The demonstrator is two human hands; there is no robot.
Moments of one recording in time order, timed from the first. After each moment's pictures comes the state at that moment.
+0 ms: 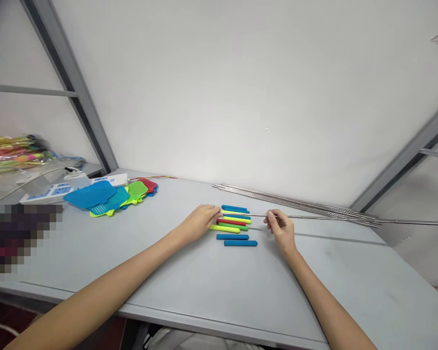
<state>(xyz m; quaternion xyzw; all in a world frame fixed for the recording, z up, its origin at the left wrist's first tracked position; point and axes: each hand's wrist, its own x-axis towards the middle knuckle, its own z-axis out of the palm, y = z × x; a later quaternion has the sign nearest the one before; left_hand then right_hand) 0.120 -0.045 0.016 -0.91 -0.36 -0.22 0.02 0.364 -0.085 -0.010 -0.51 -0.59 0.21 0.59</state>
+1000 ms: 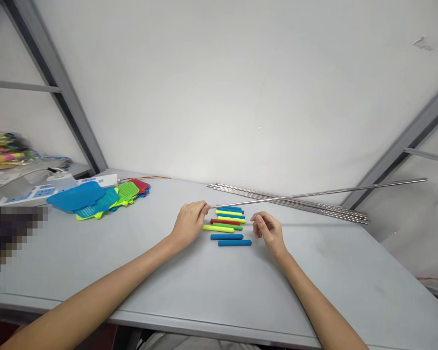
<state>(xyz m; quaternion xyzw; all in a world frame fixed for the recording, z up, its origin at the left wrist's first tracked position) 0.125 -0.058 0.019 -0.81 -0.49 -0.32 -0.02 0.347 -0.097 -0.003 -0.44 -0.63 0.29 0.57</state>
